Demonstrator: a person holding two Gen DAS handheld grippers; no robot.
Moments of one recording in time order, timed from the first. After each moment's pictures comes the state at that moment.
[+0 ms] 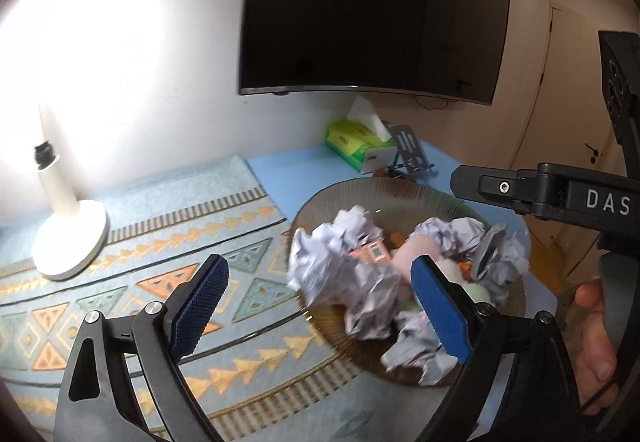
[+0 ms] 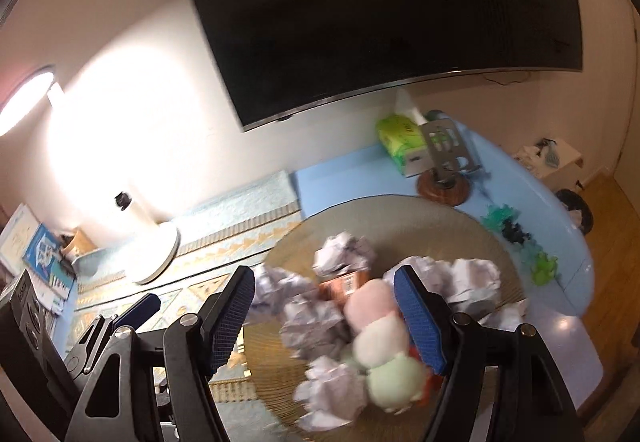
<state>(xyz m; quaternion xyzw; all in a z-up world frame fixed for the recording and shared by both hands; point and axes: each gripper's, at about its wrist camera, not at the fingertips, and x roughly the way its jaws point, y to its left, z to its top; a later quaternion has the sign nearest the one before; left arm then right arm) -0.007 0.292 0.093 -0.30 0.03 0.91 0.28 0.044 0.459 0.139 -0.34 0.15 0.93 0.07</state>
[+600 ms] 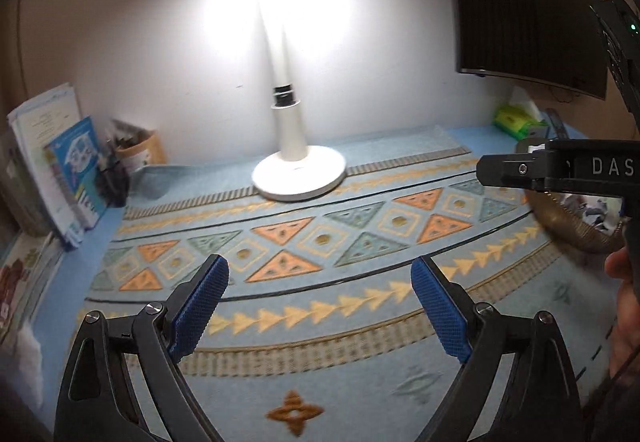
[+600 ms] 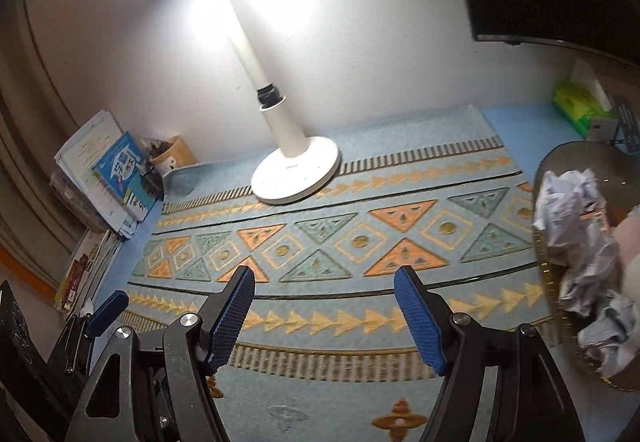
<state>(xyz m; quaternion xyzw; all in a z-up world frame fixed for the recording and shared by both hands) 0.047 0.087 0.069 -0.30 0.07 0.95 0.04 0.010 0.253 0.082 -0.38 0.13 0.91 -0.11</state>
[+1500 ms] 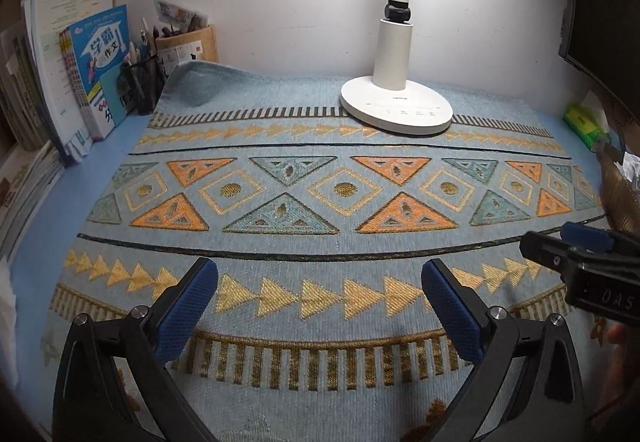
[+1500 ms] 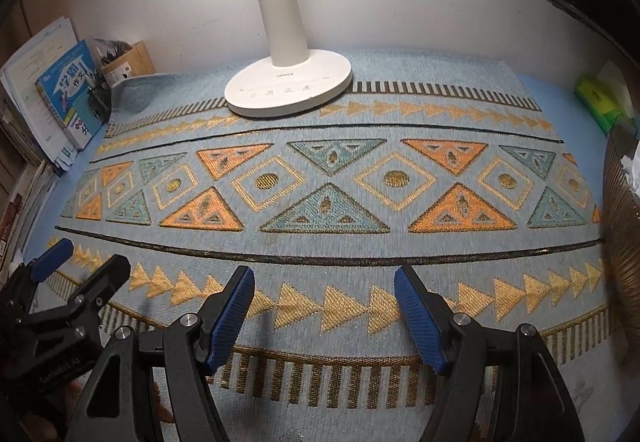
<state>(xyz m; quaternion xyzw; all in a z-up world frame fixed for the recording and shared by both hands) -0.018 -0.017 0.005 -0.39 0.00 0.92 -0.01 -0.038 0.185 -0.006 -0.47 0.03 0.88 -0.05</state>
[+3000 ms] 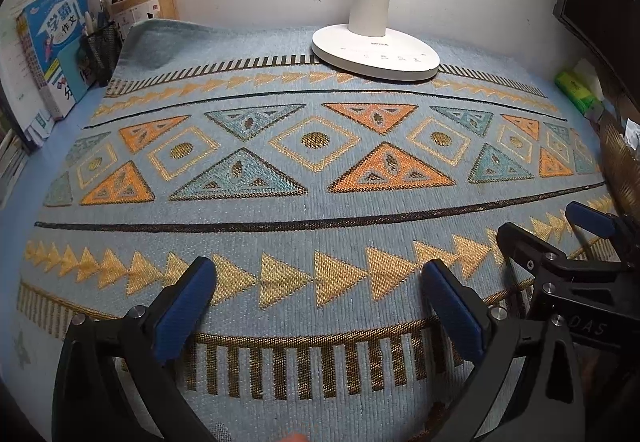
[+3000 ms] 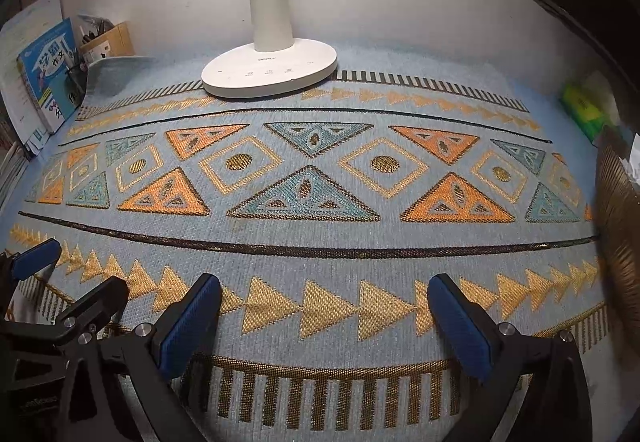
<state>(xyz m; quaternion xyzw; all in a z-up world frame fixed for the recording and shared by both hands) -0.032 -0.005 -0.023 -0.45 0.01 0.89 0.04 -0.036 0.177 -0.031 -0.45 -0.01 0.89 -0.01</state>
